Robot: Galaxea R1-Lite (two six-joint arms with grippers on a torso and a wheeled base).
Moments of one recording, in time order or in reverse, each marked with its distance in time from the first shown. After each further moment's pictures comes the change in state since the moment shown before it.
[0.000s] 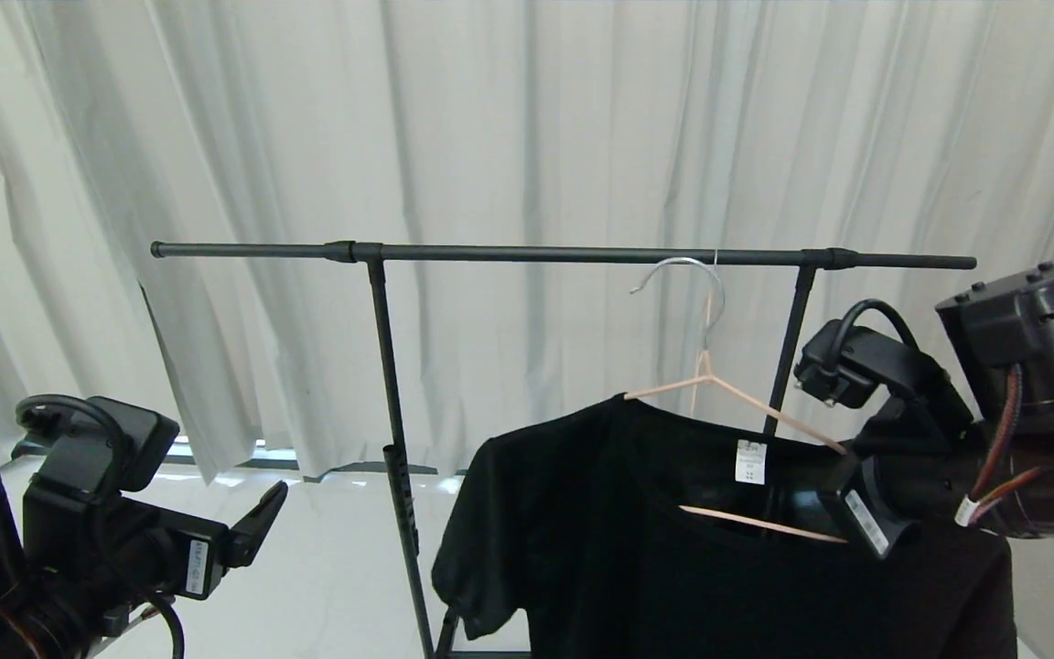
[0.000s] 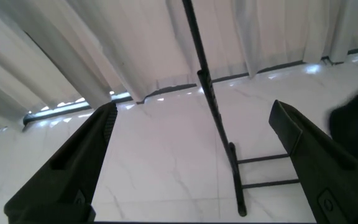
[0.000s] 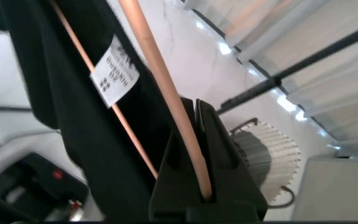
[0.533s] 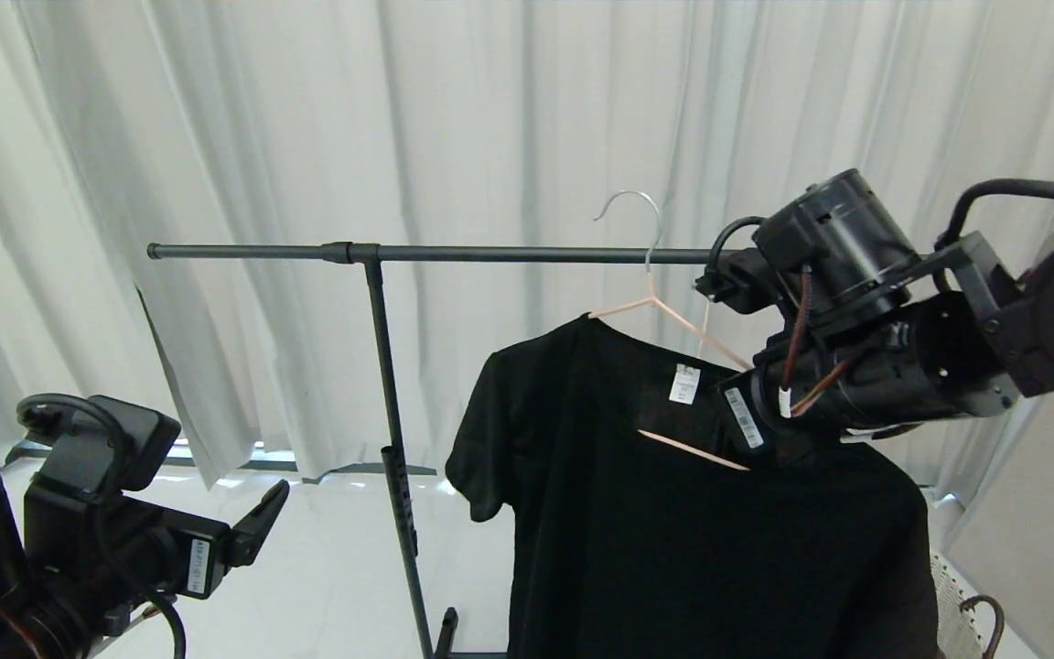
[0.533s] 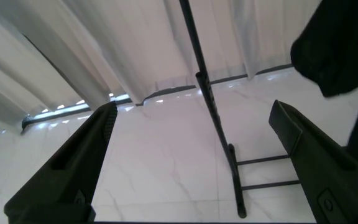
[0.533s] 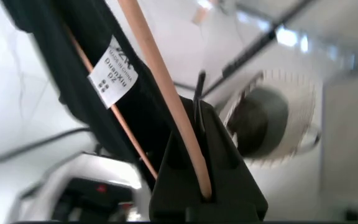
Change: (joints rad) left arm -0.004 -0.002 -0.002 -0.002 0.002 0.000; right arm 0.100 0.290 -0.539 0.401 -0.246 0.365
